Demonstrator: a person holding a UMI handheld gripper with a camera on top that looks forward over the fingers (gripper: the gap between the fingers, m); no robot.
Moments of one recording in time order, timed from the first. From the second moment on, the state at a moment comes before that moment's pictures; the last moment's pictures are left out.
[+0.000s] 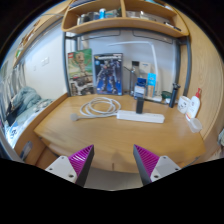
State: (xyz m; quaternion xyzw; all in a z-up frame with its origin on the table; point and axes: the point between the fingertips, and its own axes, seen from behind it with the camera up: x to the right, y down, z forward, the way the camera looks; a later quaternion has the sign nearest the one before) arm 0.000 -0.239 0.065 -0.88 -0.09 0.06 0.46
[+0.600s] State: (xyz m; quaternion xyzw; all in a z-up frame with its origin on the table) arm 0.071 0.026 0.050 -0.86 0.00 0.03 0.51
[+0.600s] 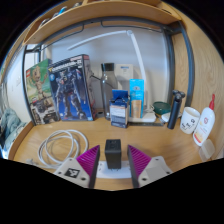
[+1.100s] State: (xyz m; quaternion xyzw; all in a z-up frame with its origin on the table) arm 0.112 0.075 0.211 -0.81 0.02 0.00 0.59
